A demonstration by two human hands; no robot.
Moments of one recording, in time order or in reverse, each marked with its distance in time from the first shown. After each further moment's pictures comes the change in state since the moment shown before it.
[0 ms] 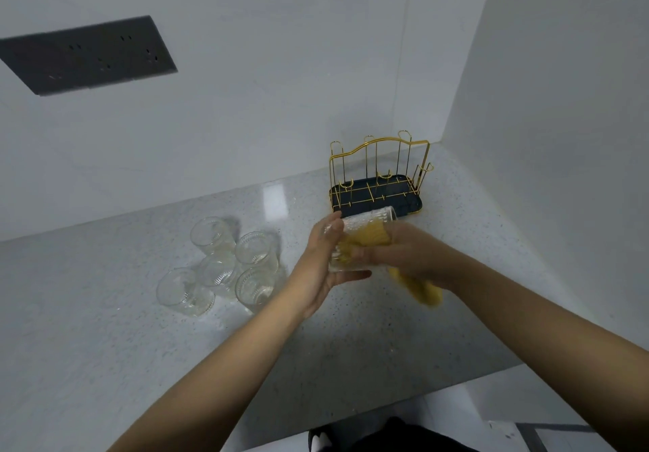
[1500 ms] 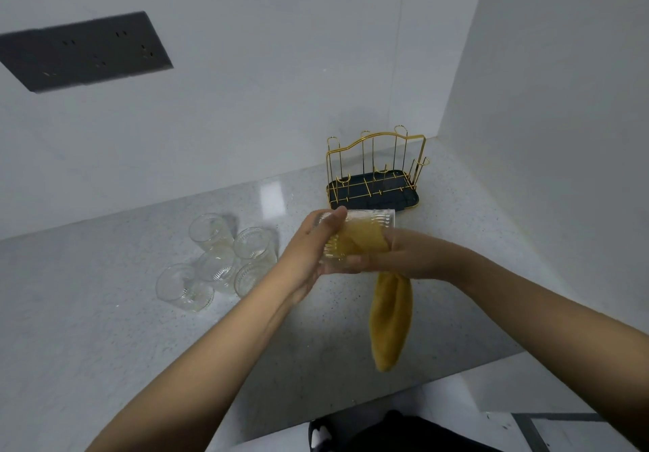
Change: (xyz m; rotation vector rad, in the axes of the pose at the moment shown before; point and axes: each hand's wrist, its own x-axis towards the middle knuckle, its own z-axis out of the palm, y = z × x) left_hand -0.011 0.020 0.003 0.153 0.043 0.014; right_hand -0.013 -0.009 0.000 -0.035 -0.190 0.004
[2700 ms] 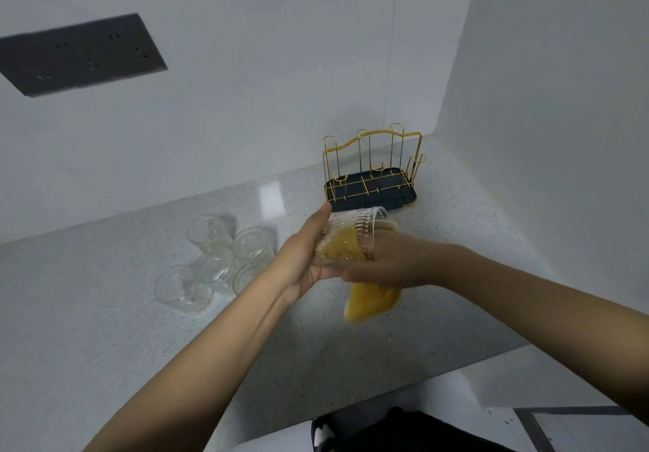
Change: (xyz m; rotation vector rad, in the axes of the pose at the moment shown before) left_hand 0.001 0.002 -0.004 -0.105 -0.059 -0.179; right_hand 0.005 -0.006 0.010 -0.322 0.035 -0.017
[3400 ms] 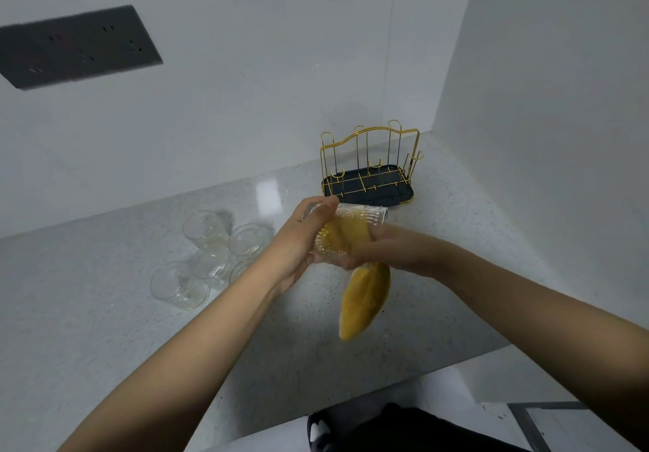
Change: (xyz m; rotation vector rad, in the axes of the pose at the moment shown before) left_hand 0.008 0.005 -0.004 0.142 0.064 0.157; right_hand 0.002 0.004 0.001 0.397 -0.017 0.160
